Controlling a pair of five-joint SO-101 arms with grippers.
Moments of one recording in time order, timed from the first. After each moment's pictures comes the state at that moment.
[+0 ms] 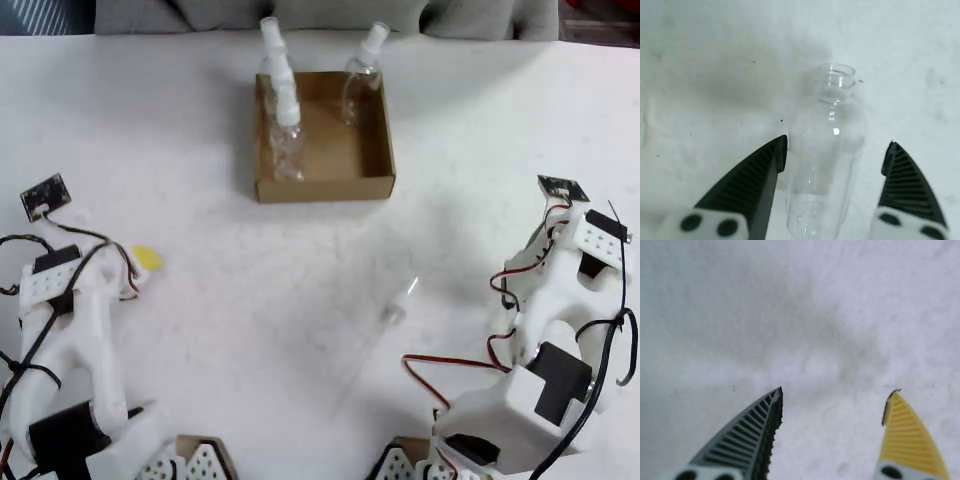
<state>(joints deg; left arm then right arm) -28.7 -16.9 51.3 49.5 13.8 29.0 3.5 21.1 73.8 26.3</state>
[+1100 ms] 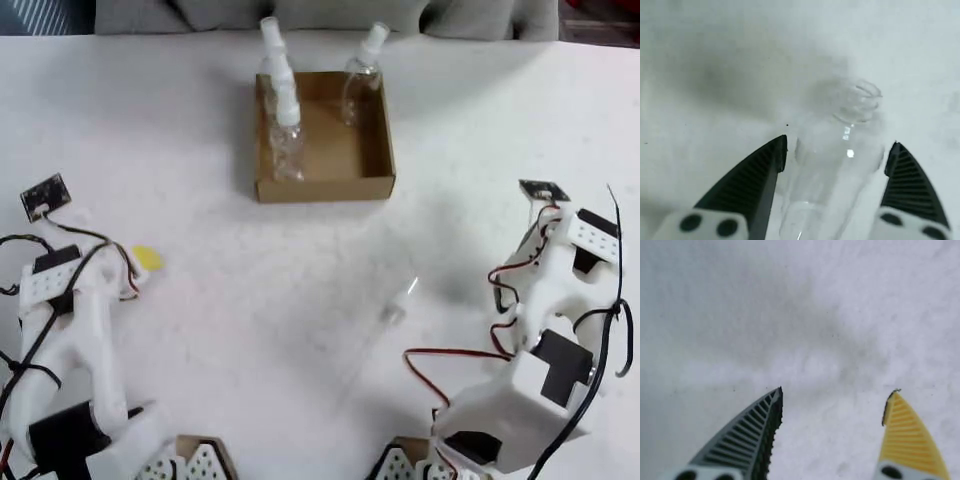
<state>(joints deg) -28.7 -16.9 51.3 49.5 13.8 28.0 8.0 20.2 73.4 33.5</state>
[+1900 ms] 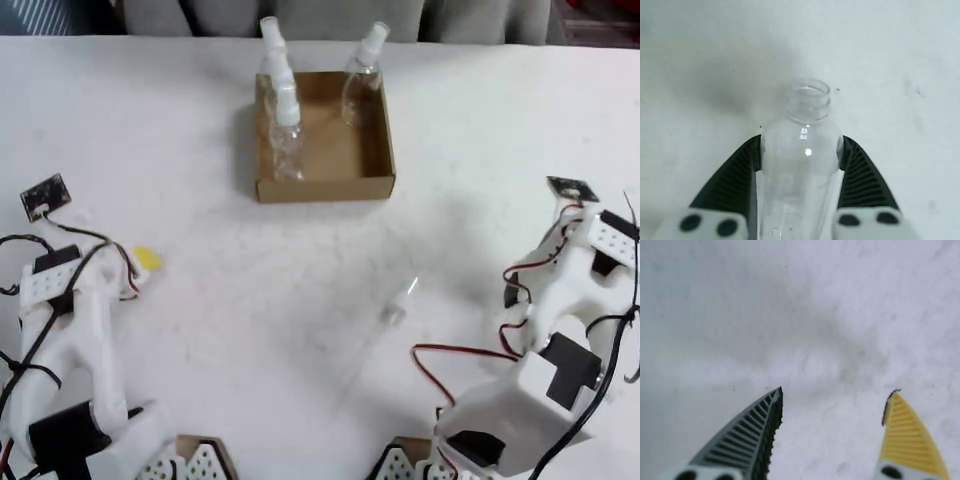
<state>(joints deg) -28.7 -16.9 51.3 49.5 13.8 32.9 8.3 14.9 76.1 30.1</state>
